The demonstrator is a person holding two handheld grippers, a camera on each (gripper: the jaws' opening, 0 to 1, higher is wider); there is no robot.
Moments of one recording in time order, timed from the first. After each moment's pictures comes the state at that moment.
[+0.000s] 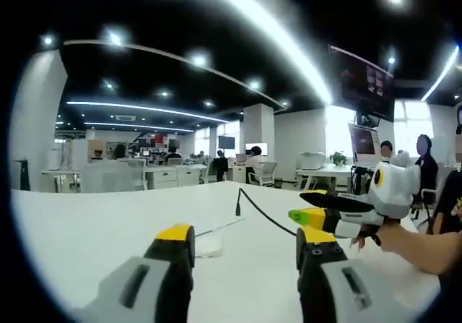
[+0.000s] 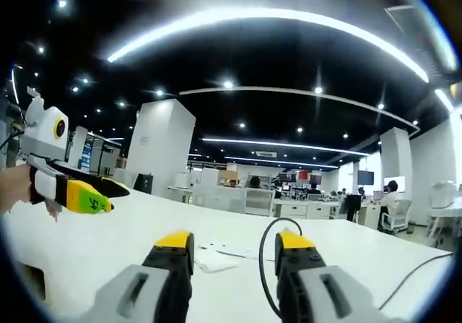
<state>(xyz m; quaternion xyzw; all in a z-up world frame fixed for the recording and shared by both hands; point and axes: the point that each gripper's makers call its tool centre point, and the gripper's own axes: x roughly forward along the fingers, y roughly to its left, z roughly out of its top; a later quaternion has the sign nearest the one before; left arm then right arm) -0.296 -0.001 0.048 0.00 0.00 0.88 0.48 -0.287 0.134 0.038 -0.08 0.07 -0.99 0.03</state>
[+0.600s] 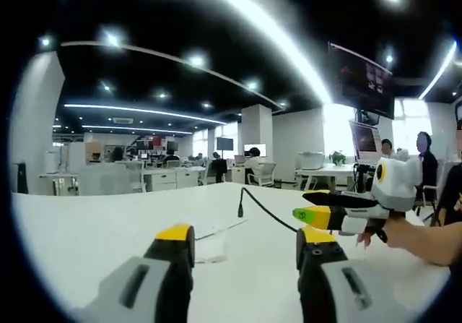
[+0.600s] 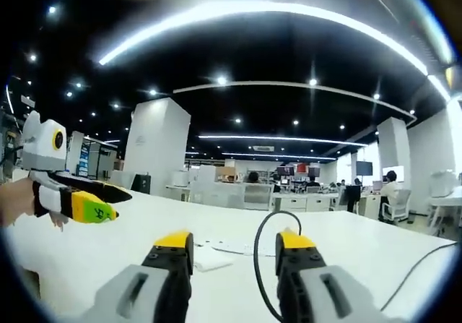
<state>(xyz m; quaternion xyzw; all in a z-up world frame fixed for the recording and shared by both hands) -0.314 0.013 0.039 0.01 0.01 0.88 0.48 -0.297 0.143 0.032 -0.06 0.05 -1.00 0.03</state>
